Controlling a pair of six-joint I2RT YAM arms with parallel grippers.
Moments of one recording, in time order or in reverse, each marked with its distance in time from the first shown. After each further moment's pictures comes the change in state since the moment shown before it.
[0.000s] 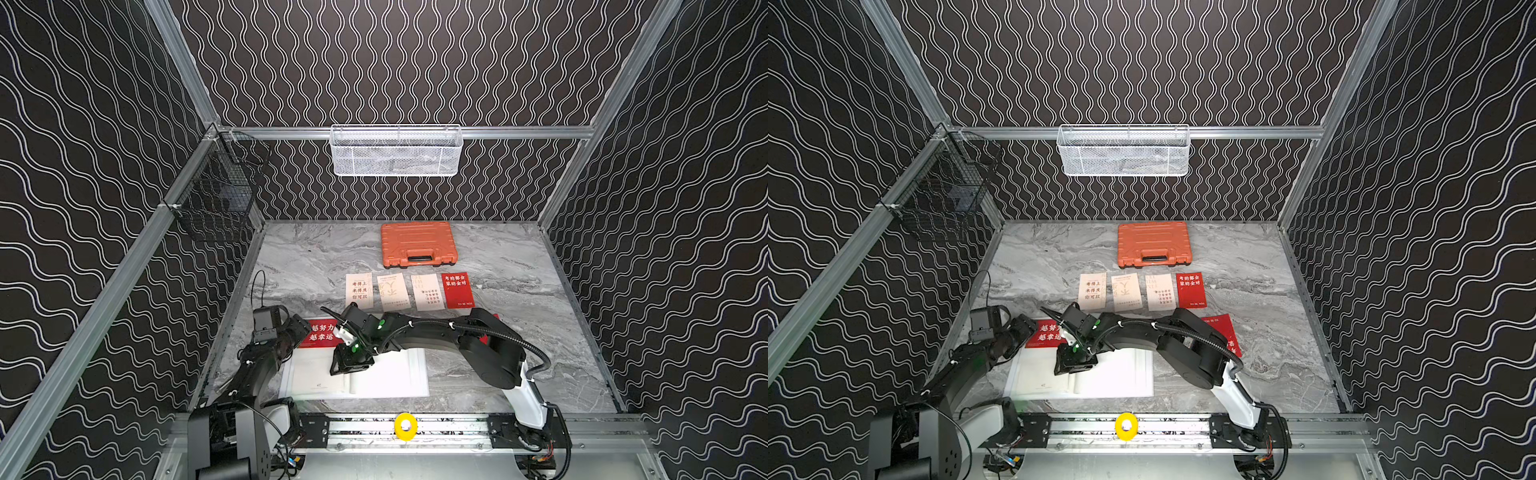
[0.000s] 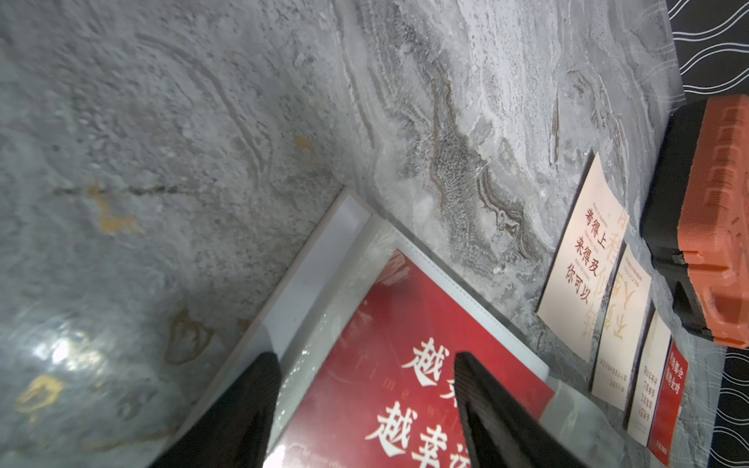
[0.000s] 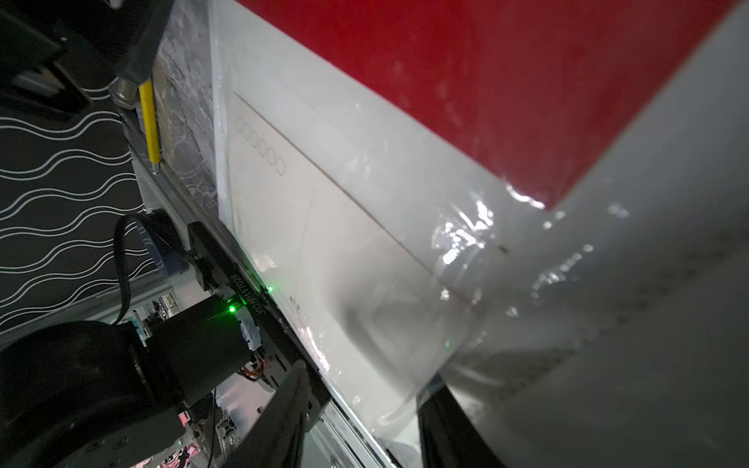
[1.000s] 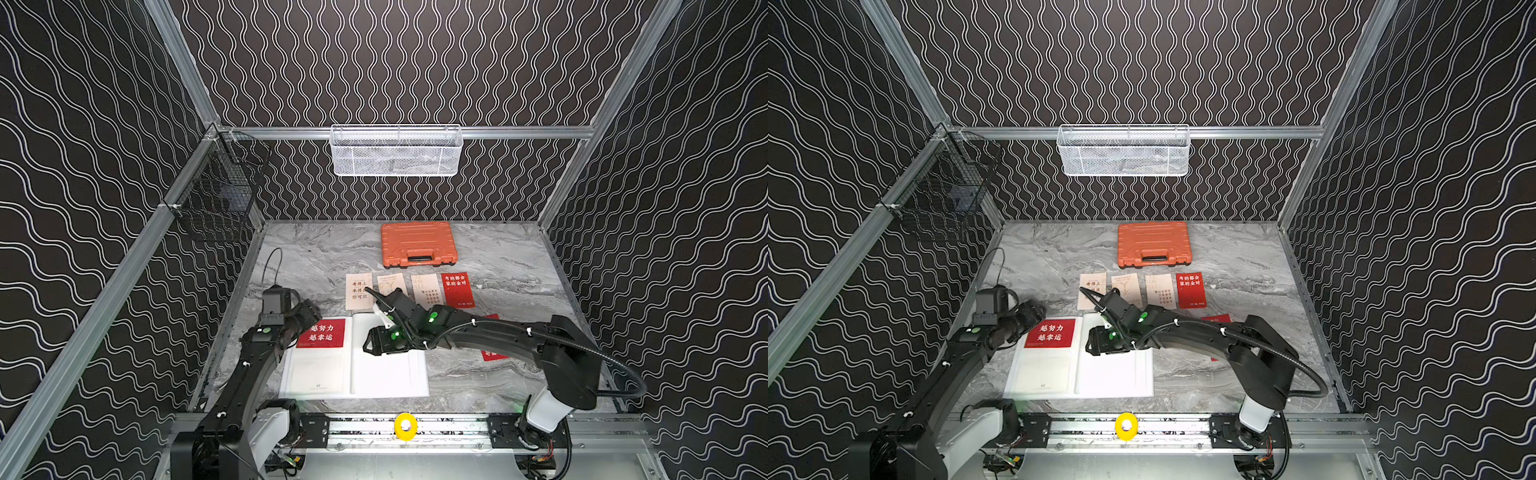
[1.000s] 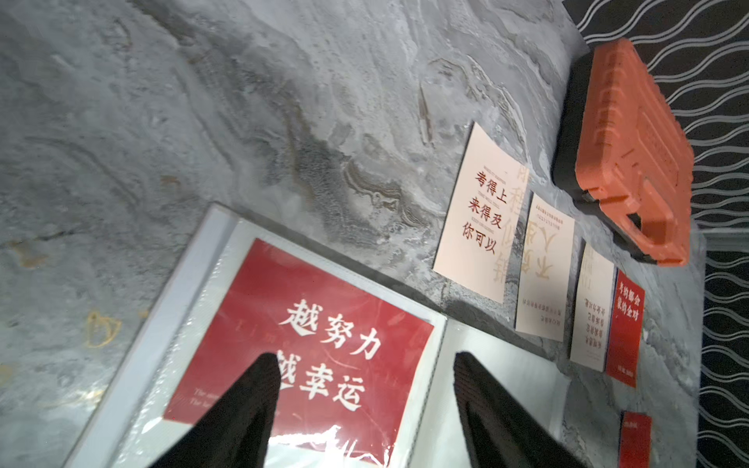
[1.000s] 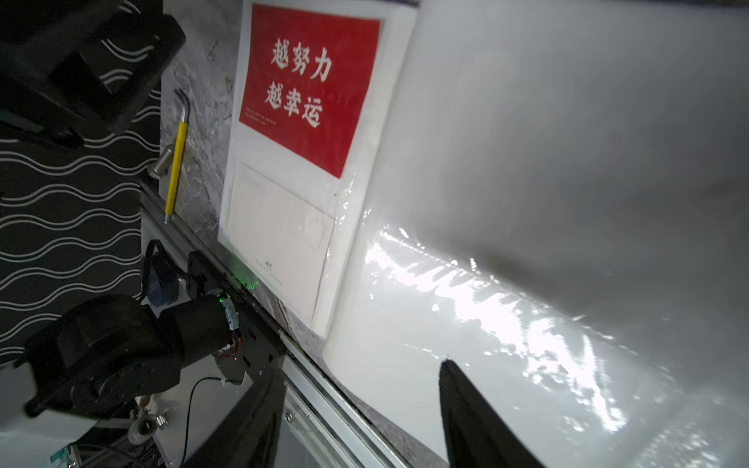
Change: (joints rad) left arm -0.240 -0.068 0.232 -0.227 -0.077 0.034; right arm -0.126 -0.489 -0.376 -0.011 0.243 -0.057
